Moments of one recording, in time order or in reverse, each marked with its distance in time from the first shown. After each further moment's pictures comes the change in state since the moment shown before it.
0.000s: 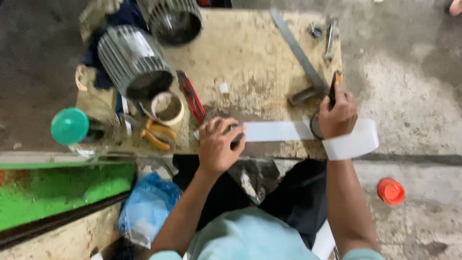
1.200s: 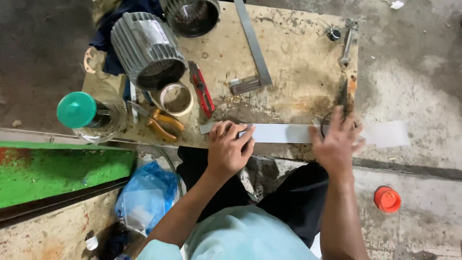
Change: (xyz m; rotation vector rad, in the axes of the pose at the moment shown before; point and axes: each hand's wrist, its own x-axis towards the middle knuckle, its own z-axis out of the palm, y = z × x) left_hand -0.012 0.019 -0.016 -0.121 0.016 -0.012; right_hand -0.044 -0.082 -0.072 -0.052 -0.519 0.396
